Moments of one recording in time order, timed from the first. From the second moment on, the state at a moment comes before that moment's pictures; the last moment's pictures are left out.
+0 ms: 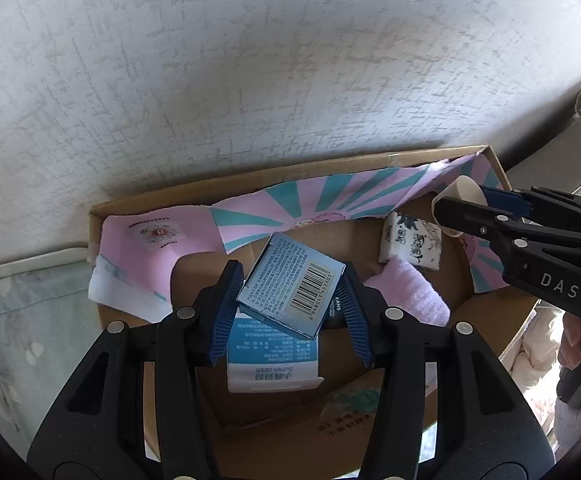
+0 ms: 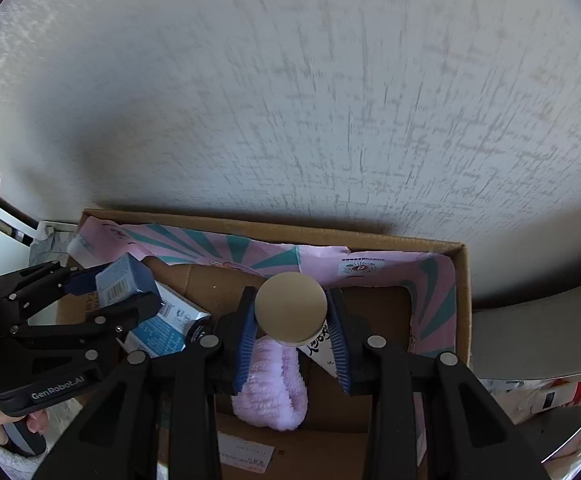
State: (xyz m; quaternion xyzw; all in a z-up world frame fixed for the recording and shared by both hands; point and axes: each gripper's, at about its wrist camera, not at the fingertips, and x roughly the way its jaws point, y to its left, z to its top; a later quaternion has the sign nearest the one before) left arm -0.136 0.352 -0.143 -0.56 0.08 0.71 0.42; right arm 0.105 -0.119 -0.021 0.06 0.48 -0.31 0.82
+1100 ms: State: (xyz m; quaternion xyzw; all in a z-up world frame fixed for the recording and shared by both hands) left arm -0.119 0.341 -0.133 -0.55 0.15 0.69 0.45; right arm 0.106 -0.135 -0.011 0.14 0.49 -0.33 0.80
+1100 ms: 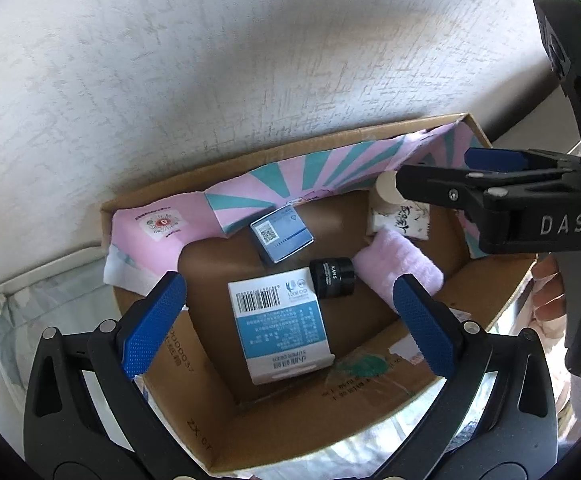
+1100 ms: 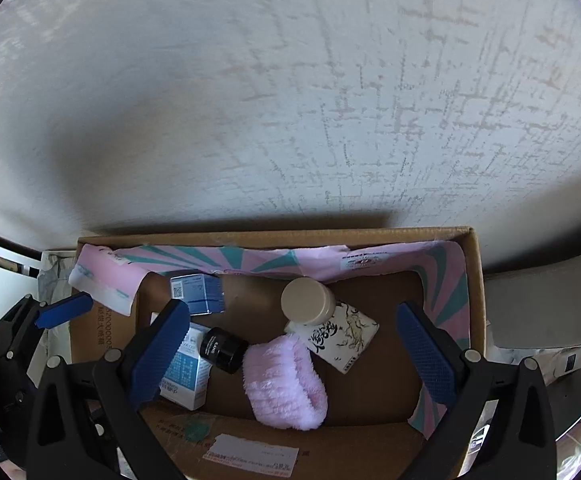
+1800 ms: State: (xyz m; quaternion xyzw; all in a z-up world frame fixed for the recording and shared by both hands) left arm -0.109 0.272 -0.044 -0.48 0.08 0.75 0.44; right arm 0.081 -0.057 0.029 0.06 0.42 -0.34 0.84
